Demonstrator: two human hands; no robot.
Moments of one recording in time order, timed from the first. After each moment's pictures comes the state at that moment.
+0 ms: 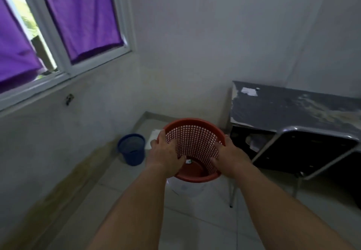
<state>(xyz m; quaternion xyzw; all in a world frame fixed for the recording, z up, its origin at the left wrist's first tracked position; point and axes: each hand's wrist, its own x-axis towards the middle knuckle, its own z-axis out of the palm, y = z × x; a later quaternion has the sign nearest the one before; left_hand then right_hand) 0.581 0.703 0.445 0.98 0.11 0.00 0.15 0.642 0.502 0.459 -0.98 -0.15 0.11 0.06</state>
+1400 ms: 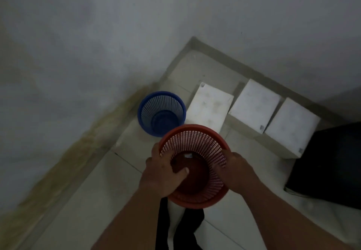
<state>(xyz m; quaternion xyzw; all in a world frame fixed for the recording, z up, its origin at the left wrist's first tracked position) 0.901 1.076 0.075 0.85 0.33 -0.17 0.38 1.035 0.898 0.103 -0.90 -0.14 0.39 0.11</state>
